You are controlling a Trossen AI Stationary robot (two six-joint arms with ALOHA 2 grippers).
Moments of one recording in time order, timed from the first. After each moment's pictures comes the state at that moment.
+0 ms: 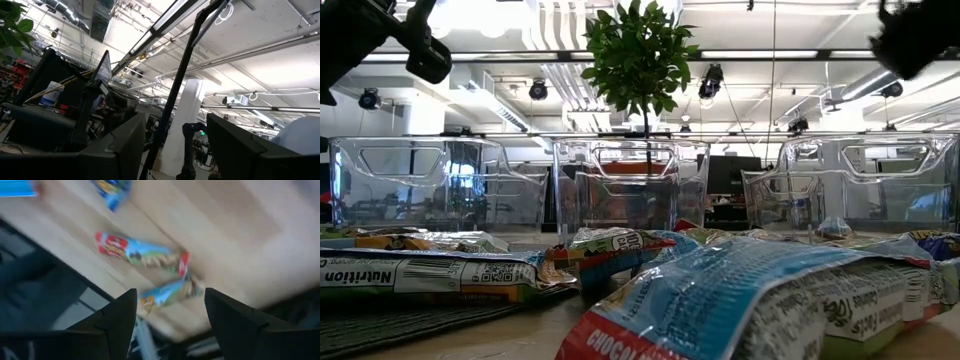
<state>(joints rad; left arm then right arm) 0.09 0.04 0.01 0.57 0.29 -0.58 0.44 1.20 0.88 -0.99 -0.38 1.46</state>
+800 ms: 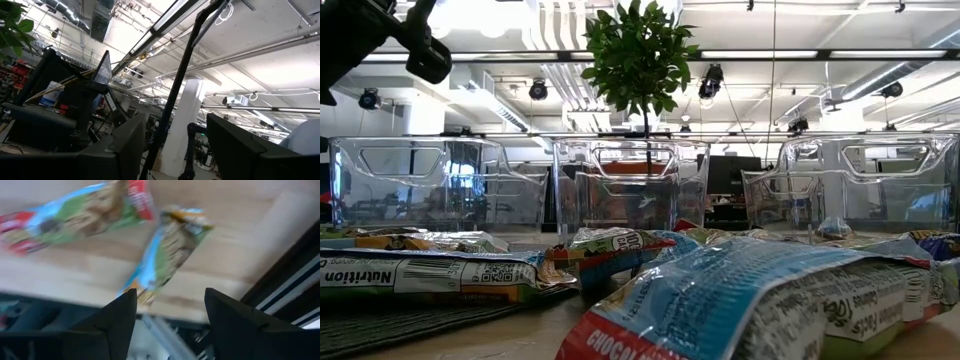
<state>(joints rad) 0.09 0.04 0.01 0.57 0.29 -0.58 0.87 1.31 0.66 -0.56 -0.32 2.33</state>
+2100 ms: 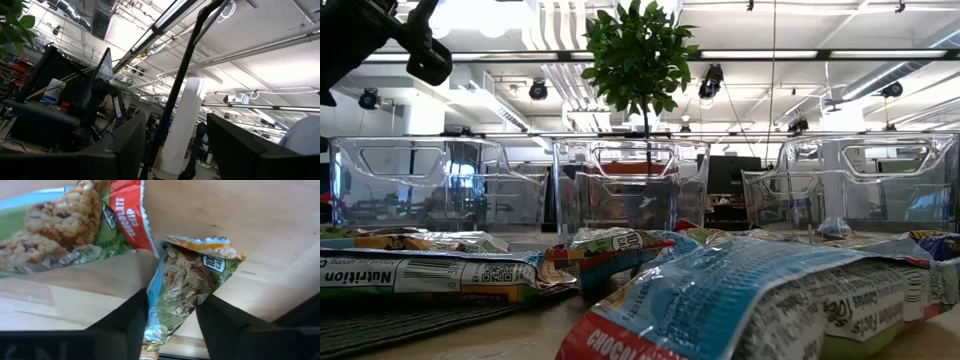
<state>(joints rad) 0.09 0.04 0.01 0.55 0.29 -0.58 0.87 1.51 0.63 -0.39 -0.34 2.24</state>
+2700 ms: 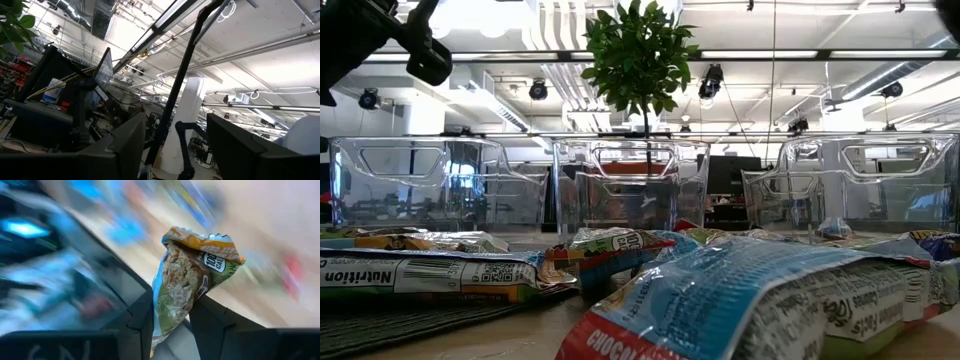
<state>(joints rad) 0.09 0.04 0.01 0.55 0.29 -0.58 0.87 1.02 0.63 -0.39 0.35 2.00</state>
